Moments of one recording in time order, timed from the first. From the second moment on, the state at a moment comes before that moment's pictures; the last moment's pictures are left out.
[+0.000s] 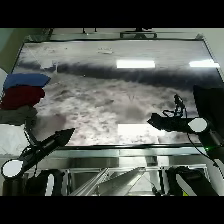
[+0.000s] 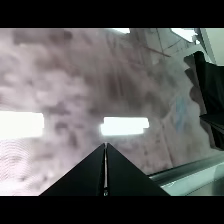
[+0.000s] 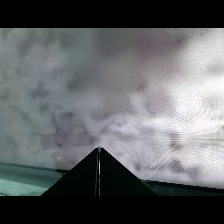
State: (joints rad) left arm 0.18 -0.18 0.18 0.50 -1.01 -1.17; right arm 0.08 -0.80 0.54 -0.90 0.92 1.67
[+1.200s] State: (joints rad) left arm 0.19 -0.19 0.20 0.47 -0.87 -1.18; right arm 0.08 -0.80 0.54 -0.90 0.92 1.67
